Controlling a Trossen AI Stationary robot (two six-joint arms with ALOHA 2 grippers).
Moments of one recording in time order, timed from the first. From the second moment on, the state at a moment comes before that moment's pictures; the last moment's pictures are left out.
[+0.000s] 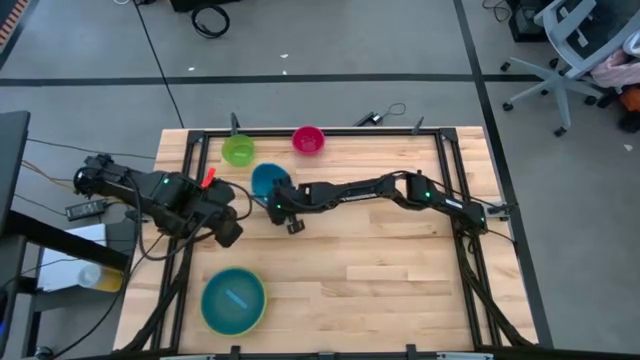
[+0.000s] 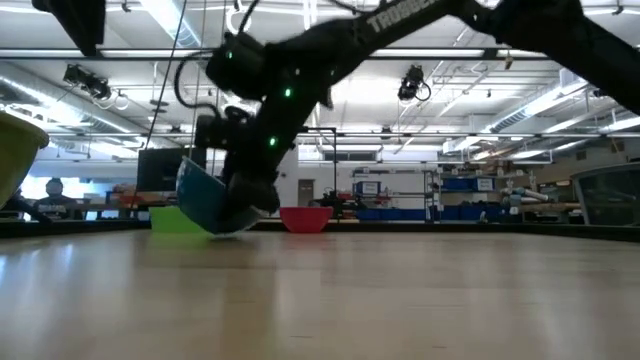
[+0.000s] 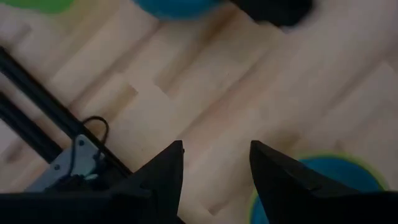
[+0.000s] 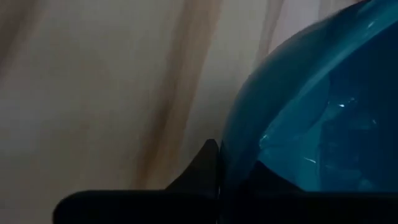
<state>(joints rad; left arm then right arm) -0.32 1.19 1.34 -1.57 -0.25 -1.14 -0.05 2.44 2.00 -0.47 0.25 -0.55</state>
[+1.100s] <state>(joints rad) -0.02 1.19 1.33 -1.14 -0.37 -0.78 0.18 2.28 2.00 -0.65 0.83 -0.40</state>
